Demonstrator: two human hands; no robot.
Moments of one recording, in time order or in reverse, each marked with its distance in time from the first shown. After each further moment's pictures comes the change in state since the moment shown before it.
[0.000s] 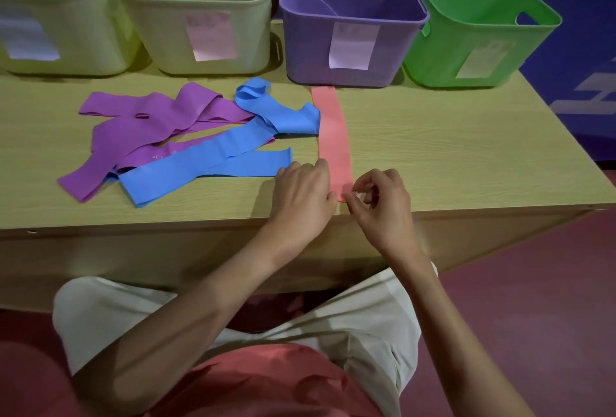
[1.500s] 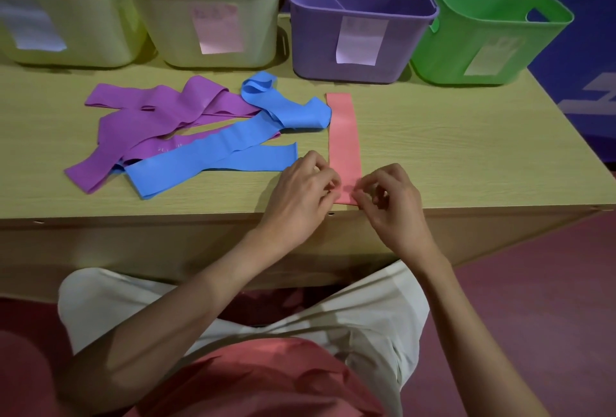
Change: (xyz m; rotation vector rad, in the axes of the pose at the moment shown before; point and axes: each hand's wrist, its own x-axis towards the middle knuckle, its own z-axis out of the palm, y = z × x) left_hand -0.011 -0.023 0.004 -0.168 0.070 0.206; right_hand -0.002 0.007 -0.010 -0.004 -0.067 -0.155
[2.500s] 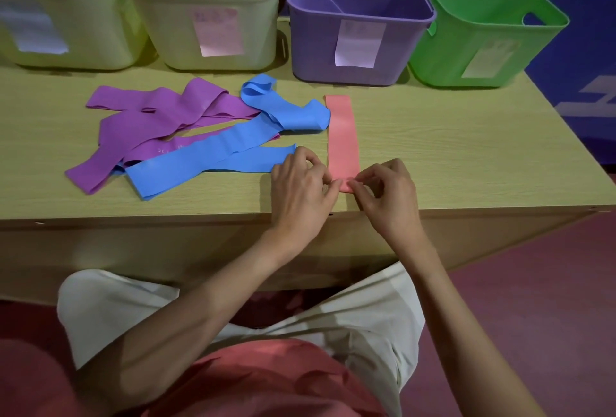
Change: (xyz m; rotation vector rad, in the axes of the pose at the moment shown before) left_hand 0.006 0.002 0.021 0.108 0.198 -0.212; right_hand 0.015 0.004 0.009 -0.079 0.052 0.103
